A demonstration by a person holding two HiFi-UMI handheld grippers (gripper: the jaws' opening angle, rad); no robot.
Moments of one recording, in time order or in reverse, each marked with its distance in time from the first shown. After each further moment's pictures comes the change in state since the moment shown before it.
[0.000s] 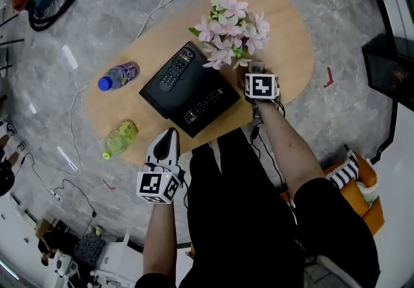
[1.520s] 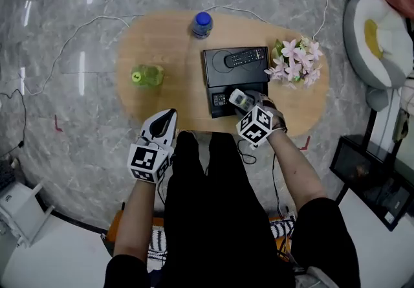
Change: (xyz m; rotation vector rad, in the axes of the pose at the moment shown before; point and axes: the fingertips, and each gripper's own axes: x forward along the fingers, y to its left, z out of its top) left arm -0.144 0.071 -0.052 -0.117 -0.238 0.208; right arm -0.102 0.233 -0.083 -1.532 -0.044 0.305
